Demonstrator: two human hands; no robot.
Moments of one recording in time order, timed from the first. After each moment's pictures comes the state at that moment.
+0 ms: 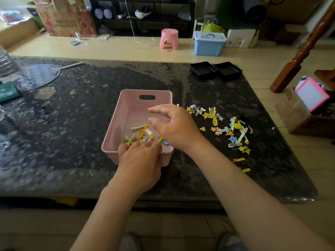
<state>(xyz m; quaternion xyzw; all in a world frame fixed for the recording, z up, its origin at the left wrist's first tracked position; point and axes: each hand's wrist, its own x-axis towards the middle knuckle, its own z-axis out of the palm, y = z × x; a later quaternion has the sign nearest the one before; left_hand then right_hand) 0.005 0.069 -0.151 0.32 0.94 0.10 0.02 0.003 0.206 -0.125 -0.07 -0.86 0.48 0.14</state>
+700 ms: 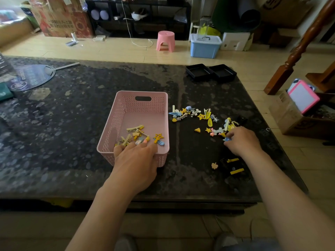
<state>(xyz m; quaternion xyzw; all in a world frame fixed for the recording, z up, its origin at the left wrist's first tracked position) 0.004 0.071 -0.148 0.30 0.95 0.08 0.06 0.067 0.354 -0.170 -0.43 -0.89 0.12 -0.06</state>
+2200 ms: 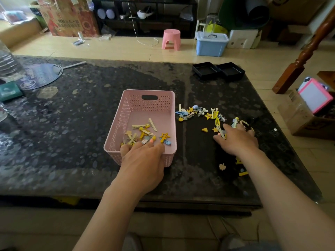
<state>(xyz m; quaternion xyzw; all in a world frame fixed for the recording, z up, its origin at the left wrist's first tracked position) 0.007 0.069 -0.146 0.31 0.94 0.10 0.05 0.043 0.346 -0.188 -0.41 -0.90 0.08 -0.13</state>
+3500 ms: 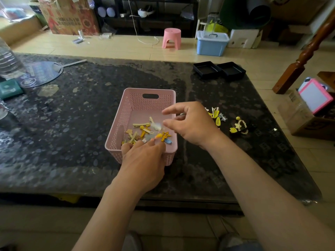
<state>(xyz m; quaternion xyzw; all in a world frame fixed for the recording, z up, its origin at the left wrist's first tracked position) 0.006 0.070 -0.146 0.31 0.94 0.09 0.05 0.010 0.231 -0.118 -0.11 -0.87 0.47 0.10</state>
